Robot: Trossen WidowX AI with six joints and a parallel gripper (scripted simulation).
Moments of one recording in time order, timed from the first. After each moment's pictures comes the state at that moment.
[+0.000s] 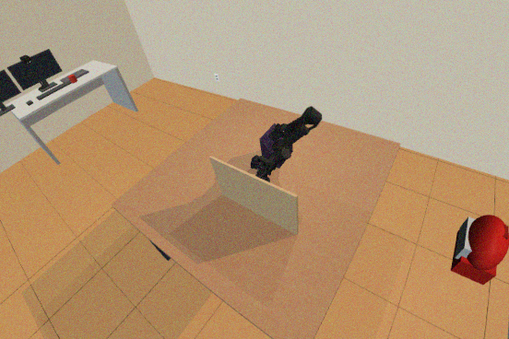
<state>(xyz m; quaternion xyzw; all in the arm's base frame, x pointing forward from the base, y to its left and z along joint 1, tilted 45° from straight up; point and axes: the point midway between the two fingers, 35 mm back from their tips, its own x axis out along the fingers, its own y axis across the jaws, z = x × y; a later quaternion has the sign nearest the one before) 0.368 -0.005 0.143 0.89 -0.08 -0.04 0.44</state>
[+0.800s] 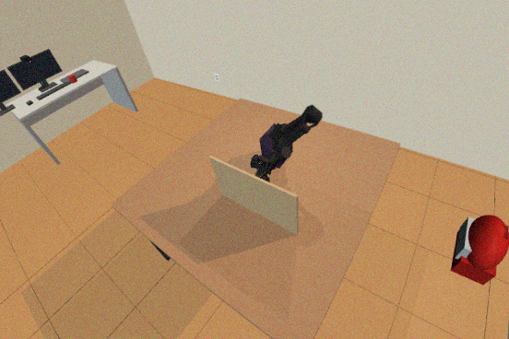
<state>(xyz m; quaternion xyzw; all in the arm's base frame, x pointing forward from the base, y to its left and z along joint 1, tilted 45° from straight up) 0.367 -0.008 0.146 0.89 -0.07 -0.04 0.44</state>
